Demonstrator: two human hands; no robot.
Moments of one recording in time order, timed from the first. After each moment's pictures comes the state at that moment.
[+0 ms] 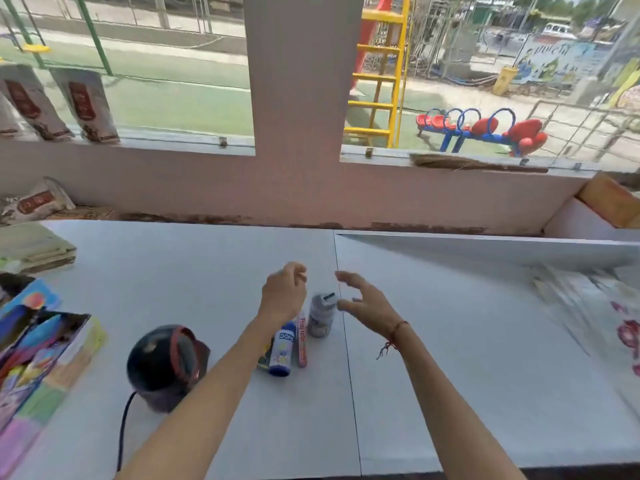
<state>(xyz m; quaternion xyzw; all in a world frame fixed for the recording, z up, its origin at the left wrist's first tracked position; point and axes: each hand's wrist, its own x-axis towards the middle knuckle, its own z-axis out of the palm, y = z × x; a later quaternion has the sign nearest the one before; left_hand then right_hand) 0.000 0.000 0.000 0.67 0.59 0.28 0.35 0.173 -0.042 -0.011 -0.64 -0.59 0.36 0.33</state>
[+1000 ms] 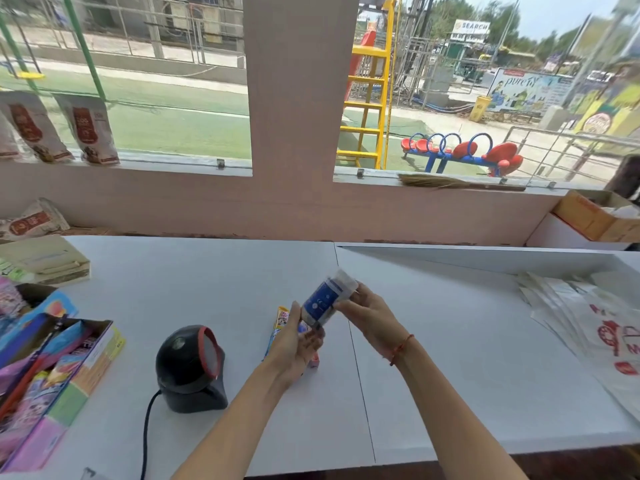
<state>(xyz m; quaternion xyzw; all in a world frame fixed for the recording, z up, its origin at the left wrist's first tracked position) -0.024 -0.072 -0.017 0.21 0.41 0.39 0.80 0.135 -0.085 0.016 -0.51 -0.42 0.57 0.49</state>
